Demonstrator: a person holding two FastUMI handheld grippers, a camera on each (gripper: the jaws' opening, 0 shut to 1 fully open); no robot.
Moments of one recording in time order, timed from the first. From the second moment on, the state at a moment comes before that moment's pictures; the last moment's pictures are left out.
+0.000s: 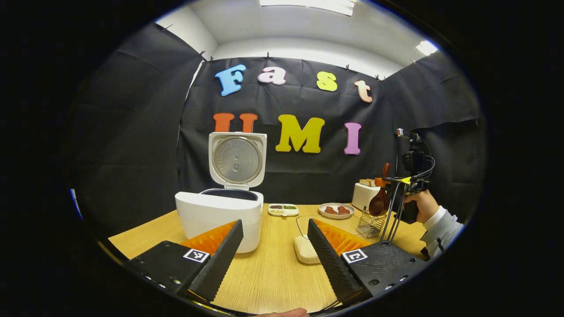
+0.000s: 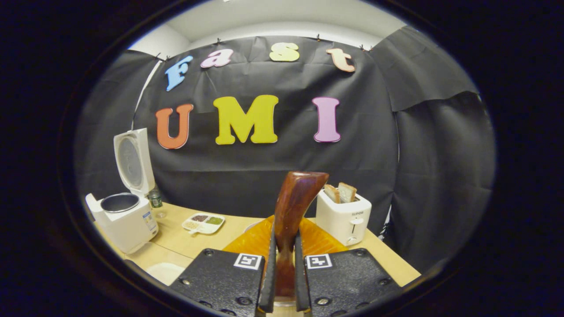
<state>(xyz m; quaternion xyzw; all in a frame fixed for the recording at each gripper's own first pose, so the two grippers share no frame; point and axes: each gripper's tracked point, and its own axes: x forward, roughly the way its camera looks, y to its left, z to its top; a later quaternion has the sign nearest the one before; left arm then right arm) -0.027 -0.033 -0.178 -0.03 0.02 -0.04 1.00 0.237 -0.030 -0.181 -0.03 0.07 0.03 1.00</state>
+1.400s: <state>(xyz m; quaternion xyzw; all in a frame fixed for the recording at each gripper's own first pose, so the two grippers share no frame) 0.025 0.055 -0.087 0.01 -0.04 0.04 1.00 0.058 0.038 -0.107 -0.06 -0.01 0.02 1.00</state>
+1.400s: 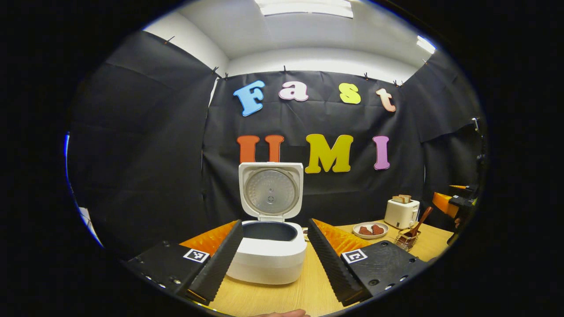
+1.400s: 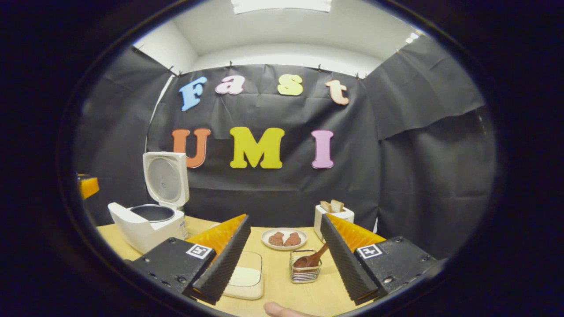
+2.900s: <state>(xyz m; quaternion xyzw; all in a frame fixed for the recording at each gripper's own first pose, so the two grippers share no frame) 0.339 0.133 0.017 -0.01 -0.05 0.06 1.00 0.082 0.073 -0.125 0.01 -0.02 0.11 0.99</state>
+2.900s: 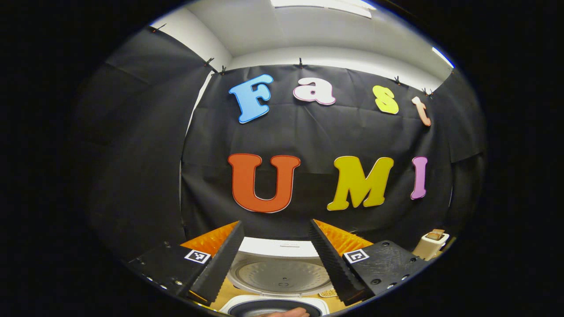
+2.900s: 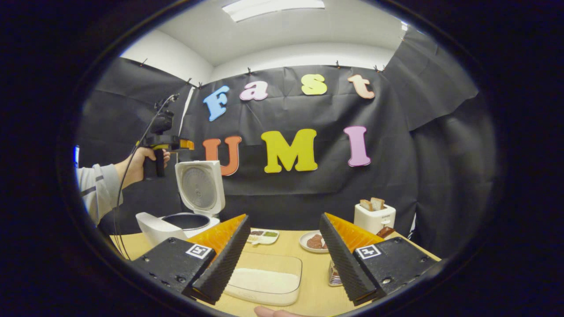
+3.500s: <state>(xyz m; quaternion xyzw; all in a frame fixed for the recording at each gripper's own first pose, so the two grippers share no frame) 0.383 0.117 -0.007 0.05 0.02 0.08 1.00 0.090 0.029 -0.124 0.07 -0.01 0.08 0.99</state>
